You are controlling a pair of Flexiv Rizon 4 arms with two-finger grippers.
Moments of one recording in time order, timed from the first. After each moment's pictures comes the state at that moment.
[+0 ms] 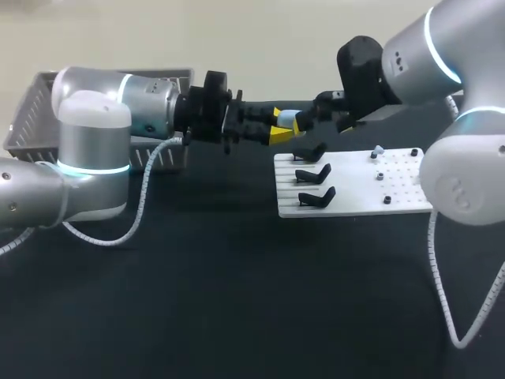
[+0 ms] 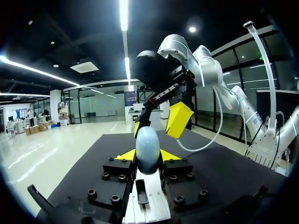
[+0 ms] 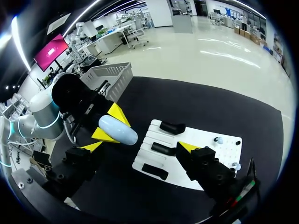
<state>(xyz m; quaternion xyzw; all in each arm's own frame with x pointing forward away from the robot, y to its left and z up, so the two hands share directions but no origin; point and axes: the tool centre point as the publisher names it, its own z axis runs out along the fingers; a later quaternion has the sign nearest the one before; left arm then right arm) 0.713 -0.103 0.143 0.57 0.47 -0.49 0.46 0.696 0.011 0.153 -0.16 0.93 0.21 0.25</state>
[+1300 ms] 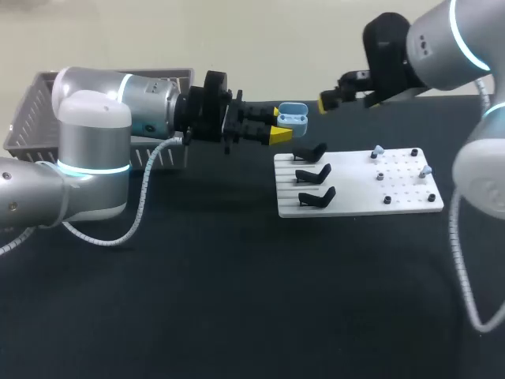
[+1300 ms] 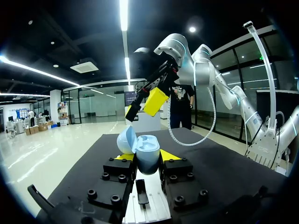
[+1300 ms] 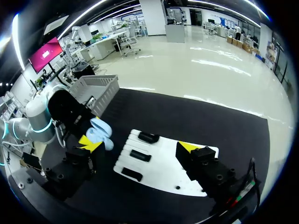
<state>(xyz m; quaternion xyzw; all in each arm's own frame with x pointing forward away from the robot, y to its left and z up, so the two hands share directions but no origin) 0.713 -0.104 0.143 0.57 0.47 -0.49 0.46 0.714 -0.040 0.180 -0.15 0.93 0.16 0.29</state>
